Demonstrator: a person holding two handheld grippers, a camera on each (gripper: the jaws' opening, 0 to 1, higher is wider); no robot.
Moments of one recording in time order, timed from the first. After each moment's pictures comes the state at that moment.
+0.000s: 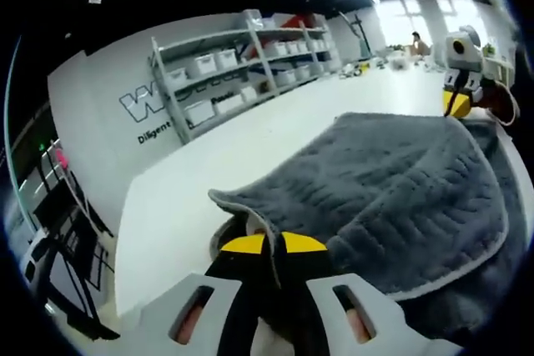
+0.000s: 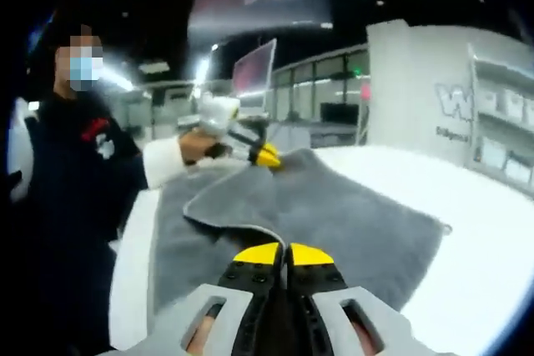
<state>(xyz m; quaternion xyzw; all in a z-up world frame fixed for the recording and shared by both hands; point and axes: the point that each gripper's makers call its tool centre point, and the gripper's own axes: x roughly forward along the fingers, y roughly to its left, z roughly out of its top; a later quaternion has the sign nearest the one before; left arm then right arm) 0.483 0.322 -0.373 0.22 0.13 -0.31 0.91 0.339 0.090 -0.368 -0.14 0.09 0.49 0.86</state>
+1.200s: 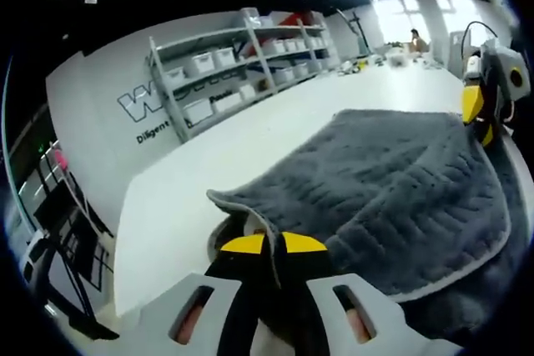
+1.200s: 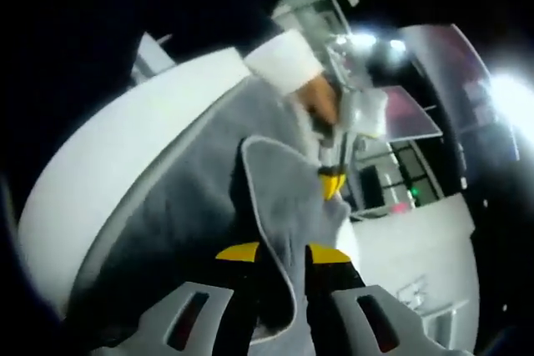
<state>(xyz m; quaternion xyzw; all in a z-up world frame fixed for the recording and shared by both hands) 0.438 0.271 -0.370 0.26 0.10 -0.34 0.90 0.314 0.154 -0.380 -0.60 -0.12 0.47 0.63</state>
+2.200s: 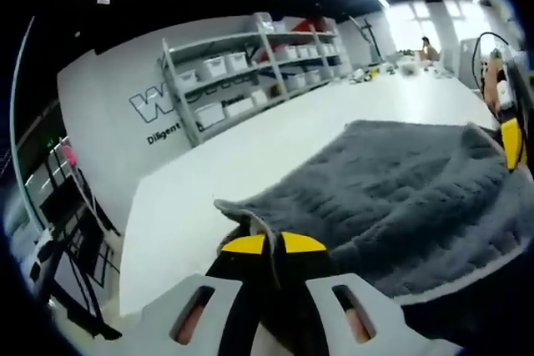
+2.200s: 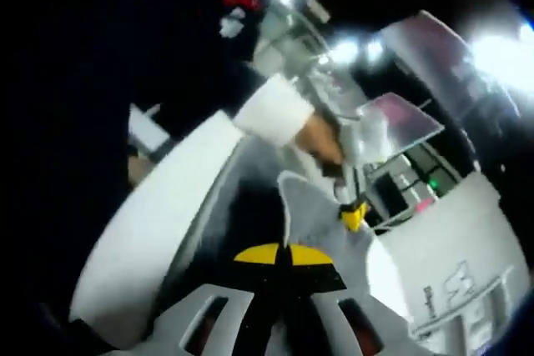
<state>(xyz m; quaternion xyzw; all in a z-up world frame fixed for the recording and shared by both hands) 0.466 0.286 -0.360 0.21 0.09 -0.32 0.92 0.268 0.186 -0.368 -0.43 -0.08 0.56 0.70</state>
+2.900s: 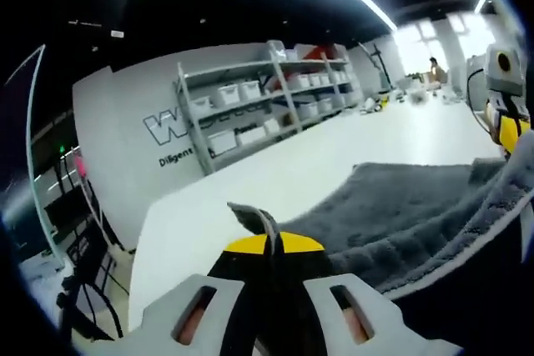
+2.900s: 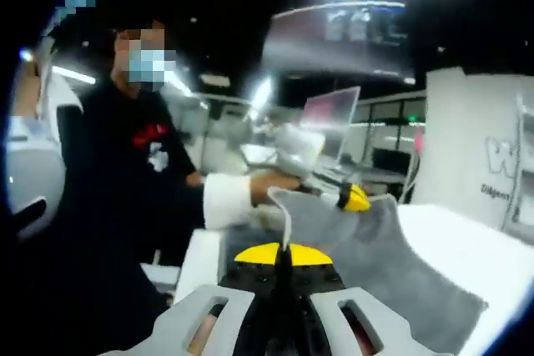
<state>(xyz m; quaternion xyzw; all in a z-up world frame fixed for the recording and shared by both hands) 0.476 0.282 -0.314 0.18 0.03 -0.31 0.93 0.270 0.168 -0.308 -0.08 0.00 0.61 0.79</state>
